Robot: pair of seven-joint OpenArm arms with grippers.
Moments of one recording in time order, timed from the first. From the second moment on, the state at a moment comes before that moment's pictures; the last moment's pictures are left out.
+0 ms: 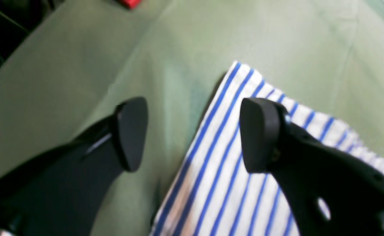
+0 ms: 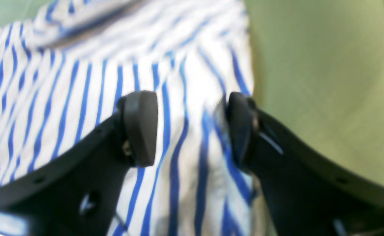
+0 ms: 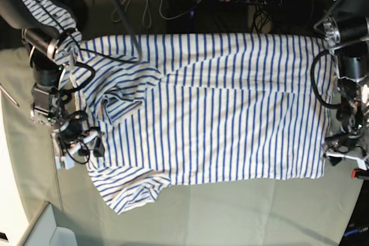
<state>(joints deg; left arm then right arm) -24.1 -22.2 -15.0 39.1 -22.8 -3.9 12.2 27.8 9.3 35.4 27.4 -20.9 39.5 -0.3</state>
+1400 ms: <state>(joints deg) -28.8 -19.5 -15.2 19.8 -11.7 -12.0 2.0 25.3 9.2 35.4 27.1 -19.6 39.5 0.9</state>
